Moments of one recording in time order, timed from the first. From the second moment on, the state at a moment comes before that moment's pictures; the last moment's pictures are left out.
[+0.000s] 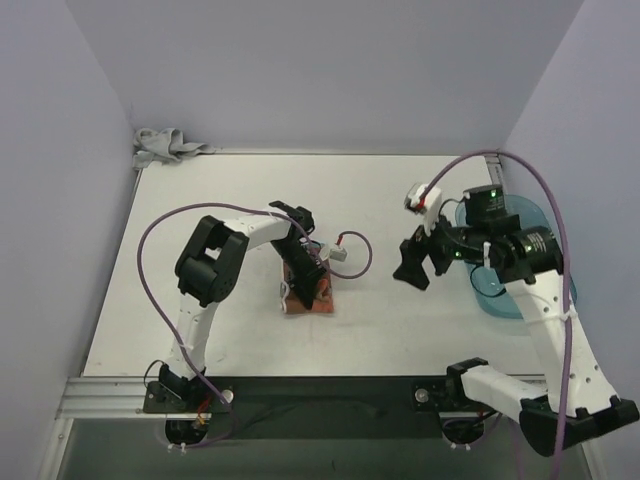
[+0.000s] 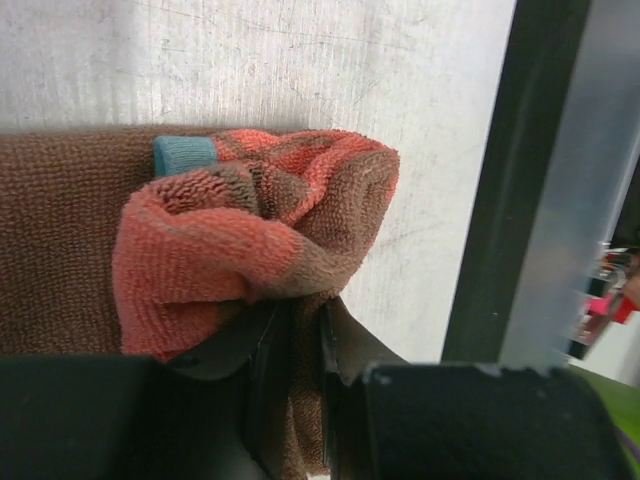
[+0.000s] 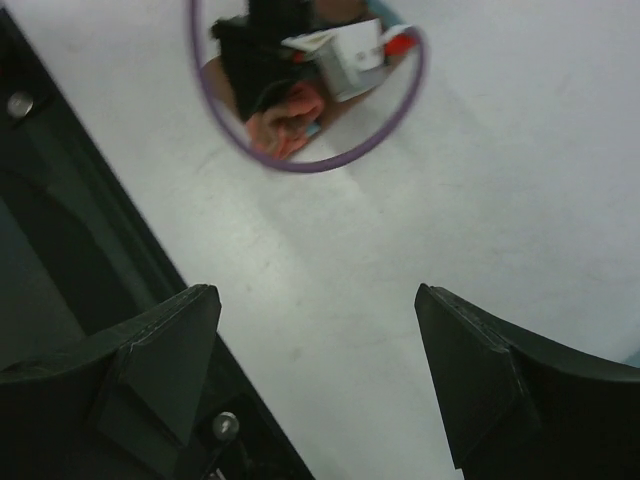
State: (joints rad) left arm -0.60 2.17 1.53 -1.10 0.80 0.75; right arm 0.26 1.09 1.38 -1.10 -0.55 -0.42
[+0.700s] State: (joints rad) left arm -0.55 2.42 1.75 -1.47 0.92 0.84; right arm 0.99 1.46 1.03 -0.65 -0.12 -0.50
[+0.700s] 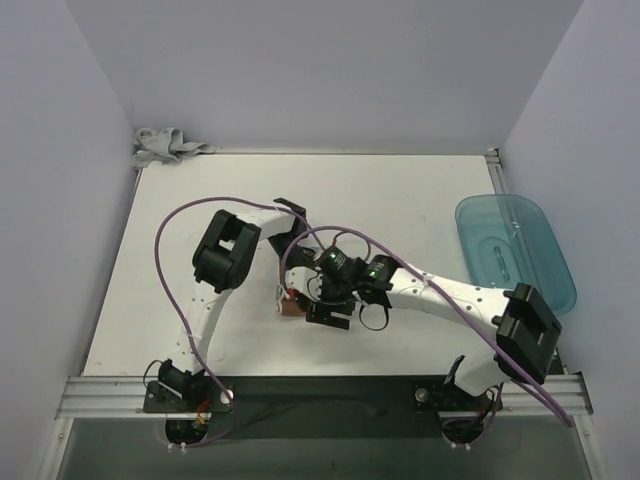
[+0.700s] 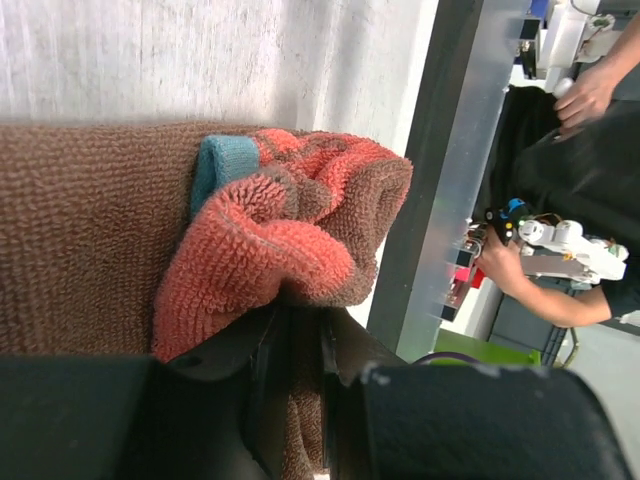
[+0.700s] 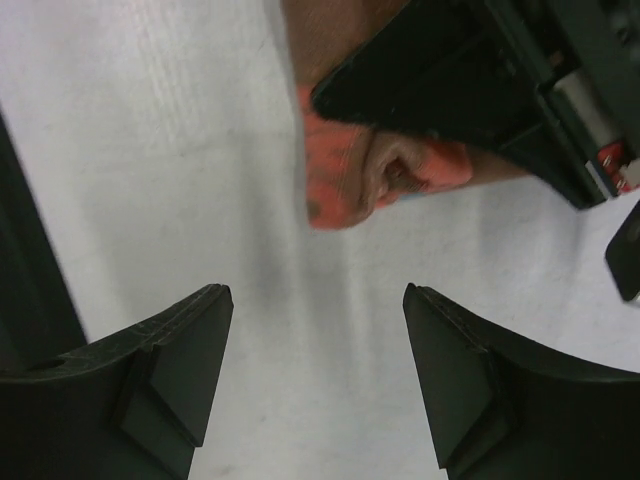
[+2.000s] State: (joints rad) left arm -0.35 2.35 1.64 -1.44 0.97 0.79; right arm 0.86 1.84 1.19 -0.49 -0.44 -0.61
